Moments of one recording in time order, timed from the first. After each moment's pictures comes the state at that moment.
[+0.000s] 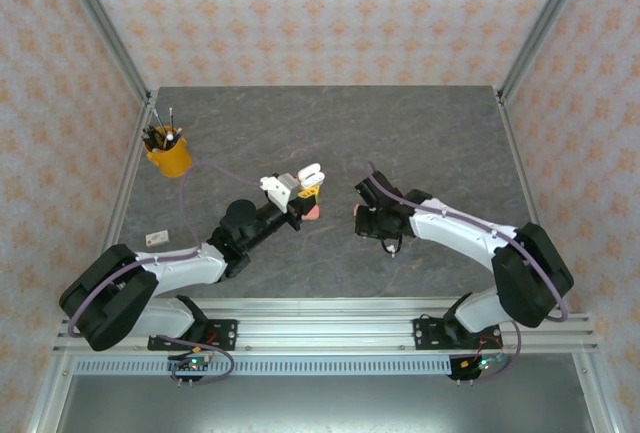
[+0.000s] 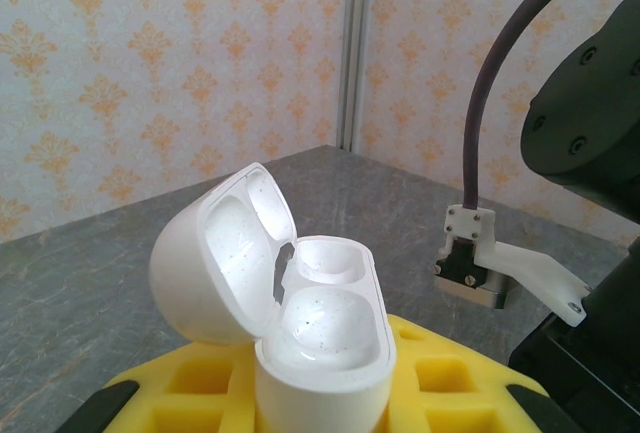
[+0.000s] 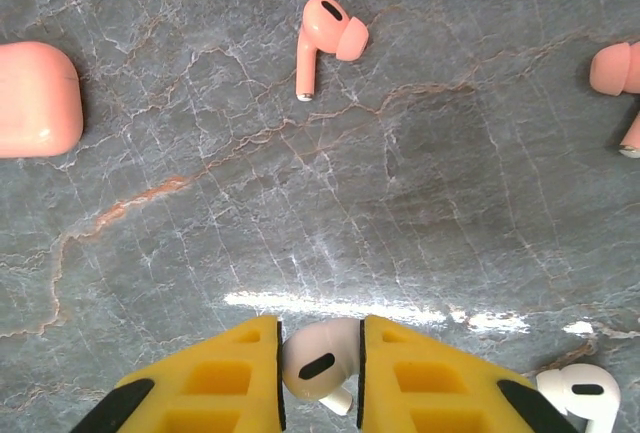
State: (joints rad) left arm -0.66 1.31 0.39 0.94 0.08 -0.05; right arm 0.68 1.43 0.87 -0.58 -0.01 0.77
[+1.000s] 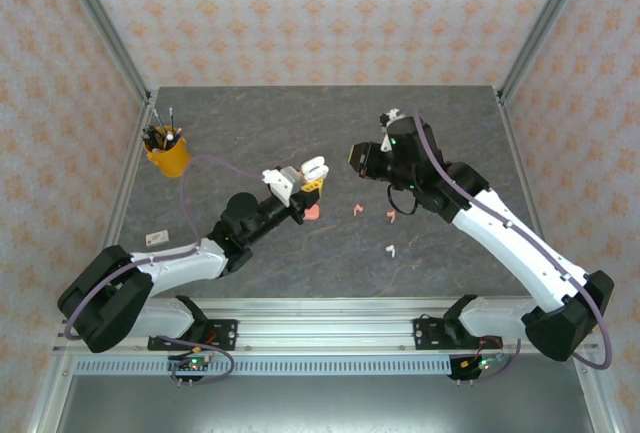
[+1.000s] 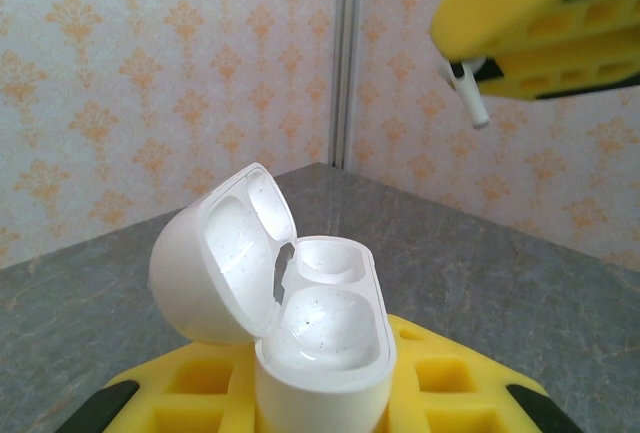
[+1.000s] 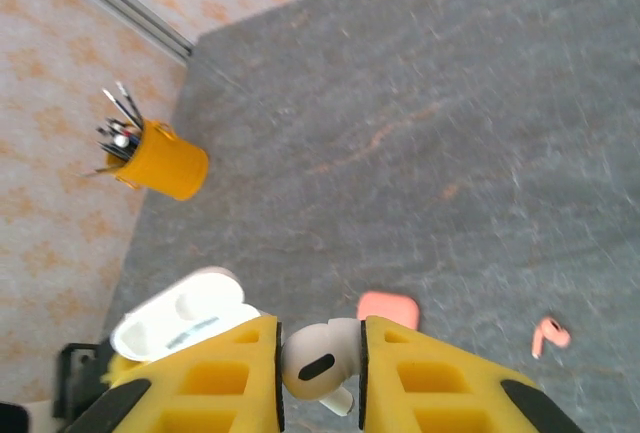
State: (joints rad) left arm -0.66 1.30 0.47 0.88 0.10 -0.04; right arm 0.66 1.22 1.28 -0.60 -0.01 0.68
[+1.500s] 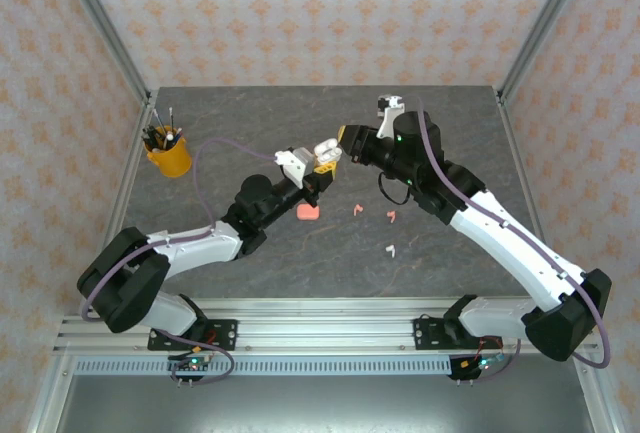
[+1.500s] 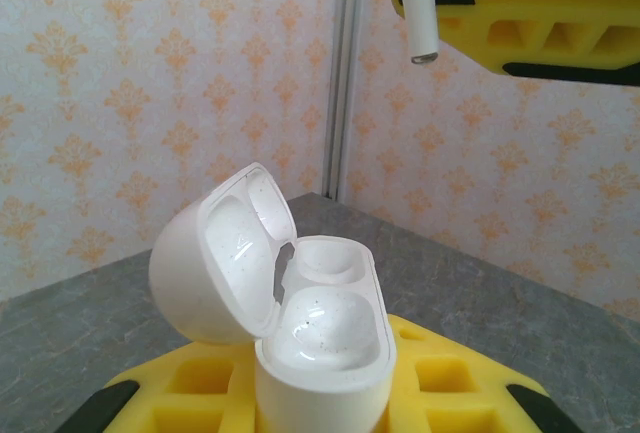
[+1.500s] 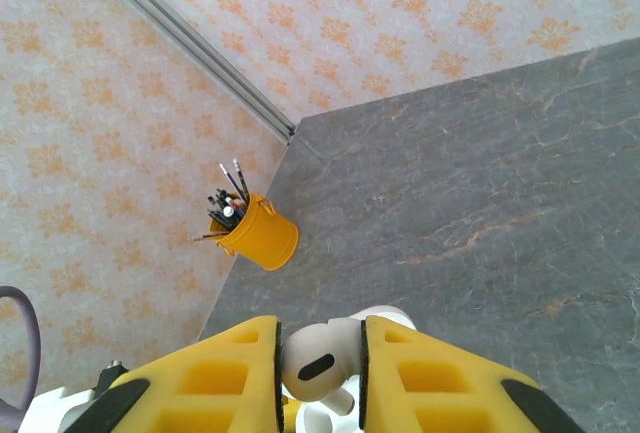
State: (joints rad) left arm -0.67 1.44 0.64 0.88 0.10 -0.08; right arm 0.66 1.22 1.21 -0.28 -0.05 0.66
